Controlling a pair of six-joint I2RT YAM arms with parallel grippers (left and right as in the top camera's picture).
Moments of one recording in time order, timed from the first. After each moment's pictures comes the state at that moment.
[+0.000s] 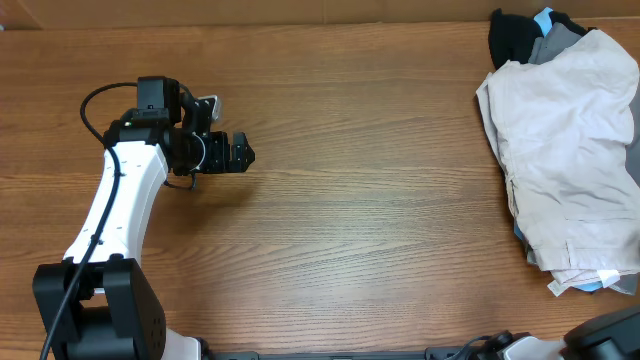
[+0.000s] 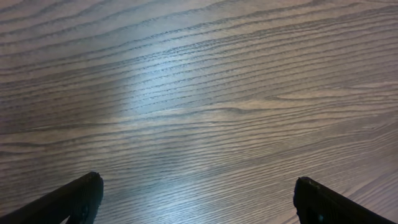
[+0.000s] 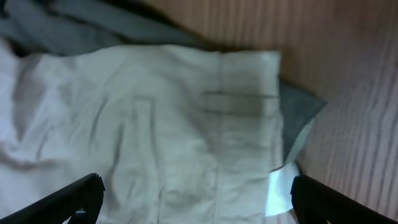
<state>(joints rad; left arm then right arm) 0.04 1.67 1.27 -0.83 0.39 0.00 -1.09 1.57 1.23 -0.92 -0.22 0.52</state>
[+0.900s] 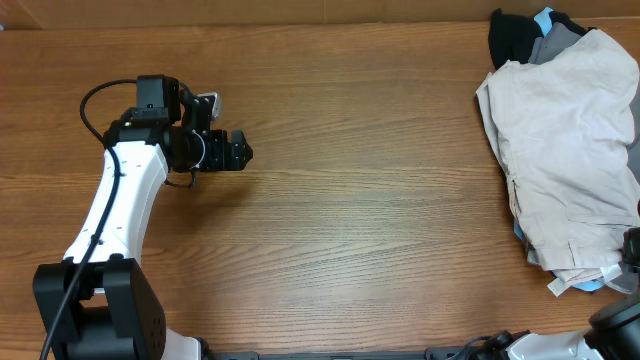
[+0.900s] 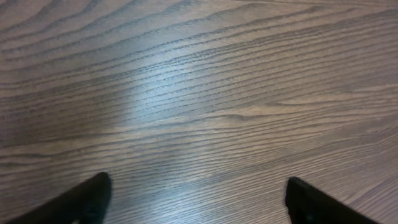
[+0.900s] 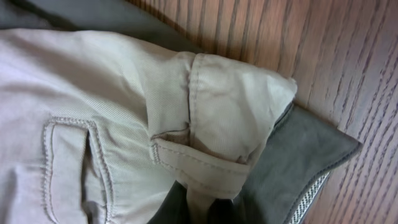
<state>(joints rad) 0.04 1.67 1.27 -0.81 0.39 0.01 -1.05 1.71 1.10 -0.73 -0.19 0.44</state>
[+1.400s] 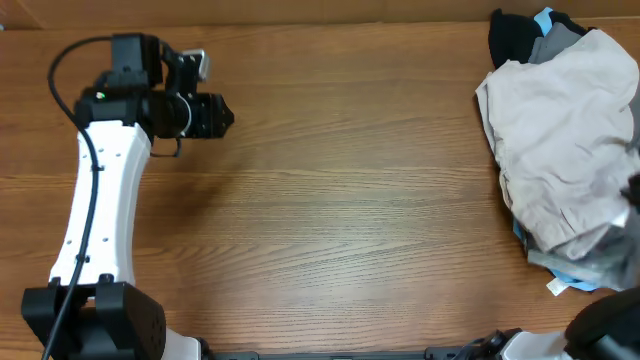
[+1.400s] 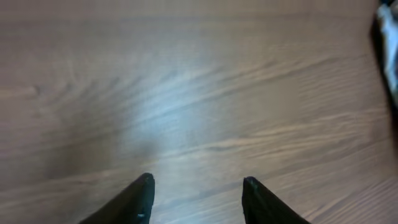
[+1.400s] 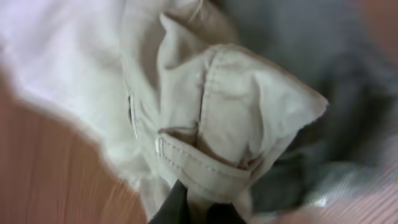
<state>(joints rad) 0.04 1.67 1.59 -1.00 0.39 0.03 -0.81 1.62 1.53 -1.22 -0.32 0.27</state>
